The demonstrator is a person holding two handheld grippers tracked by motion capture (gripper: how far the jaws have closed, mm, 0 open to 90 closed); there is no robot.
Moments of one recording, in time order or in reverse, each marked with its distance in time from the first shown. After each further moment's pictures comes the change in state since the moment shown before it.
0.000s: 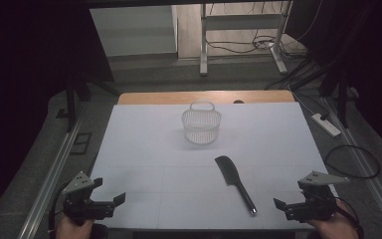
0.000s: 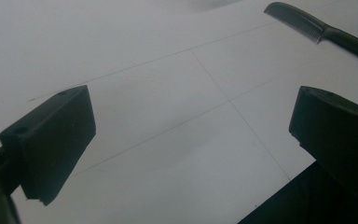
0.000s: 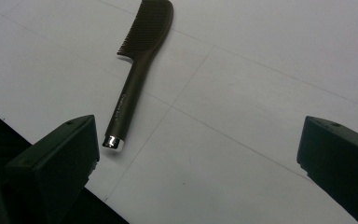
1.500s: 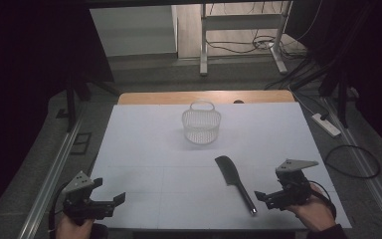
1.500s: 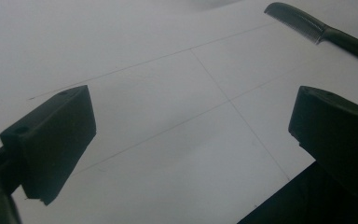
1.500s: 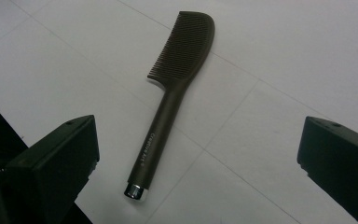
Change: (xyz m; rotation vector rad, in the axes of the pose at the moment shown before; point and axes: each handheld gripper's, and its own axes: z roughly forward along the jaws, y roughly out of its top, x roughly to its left) left arm 0.001 0.000 0.000 0.003 -0.004 -0.007; right arm 0.016 0.035 0.039 0.052 0.100 -0.084
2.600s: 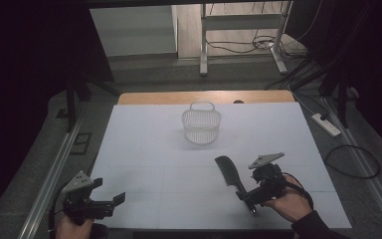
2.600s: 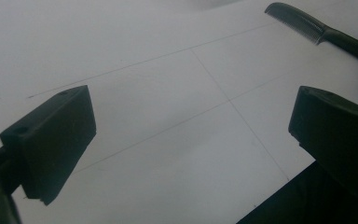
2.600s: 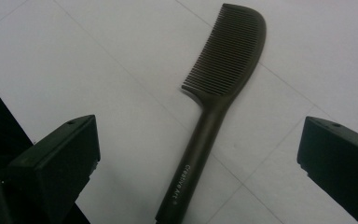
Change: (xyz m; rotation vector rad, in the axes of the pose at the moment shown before) left arm 0.001 0.000 0.000 0.003 -0.003 -0.008; right arm 0.027 0.032 0.038 0.138 0.044 -0.093
